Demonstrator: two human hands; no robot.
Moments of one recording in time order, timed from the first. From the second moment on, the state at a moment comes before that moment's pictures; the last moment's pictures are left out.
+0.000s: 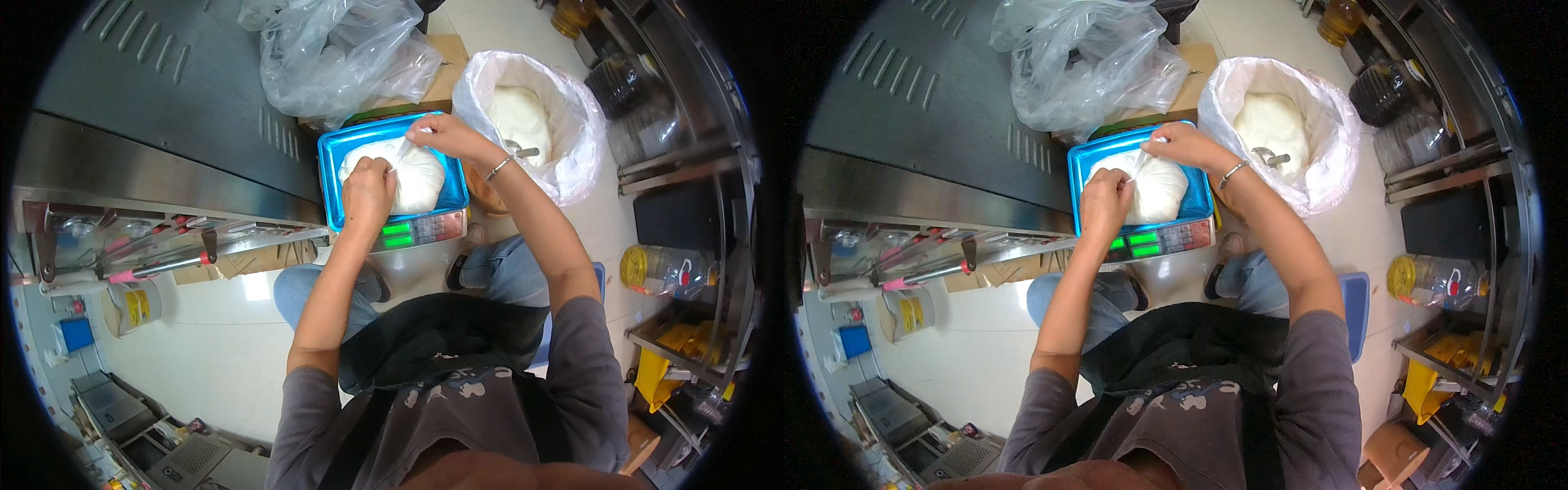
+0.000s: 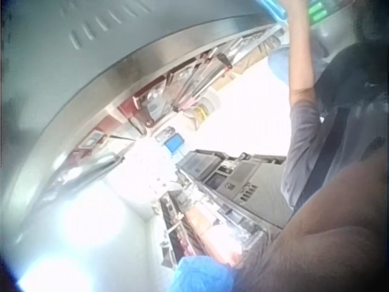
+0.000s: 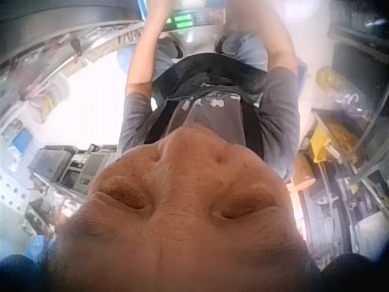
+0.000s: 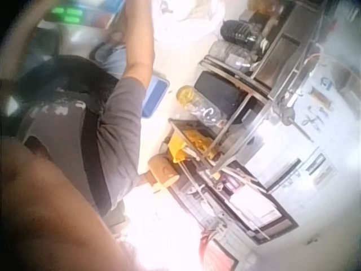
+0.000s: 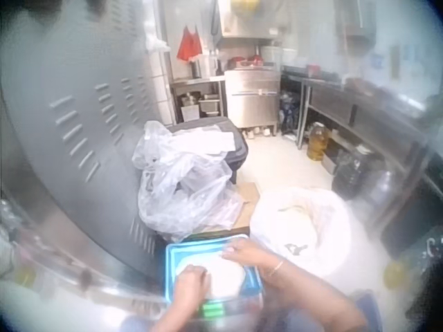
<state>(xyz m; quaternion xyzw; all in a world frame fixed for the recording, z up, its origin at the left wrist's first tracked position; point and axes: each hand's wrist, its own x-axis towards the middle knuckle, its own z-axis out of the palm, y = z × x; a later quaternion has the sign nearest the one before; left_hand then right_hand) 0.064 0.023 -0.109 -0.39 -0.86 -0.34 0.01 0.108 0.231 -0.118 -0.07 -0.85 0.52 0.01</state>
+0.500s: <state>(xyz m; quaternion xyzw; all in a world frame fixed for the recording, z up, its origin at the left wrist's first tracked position) 0.053 0.017 -0.120 -0.42 -0.82 -0.37 -0.12 0.070 0.180 -0.110 -0.30 -0.64 0.71 -0.03</state>
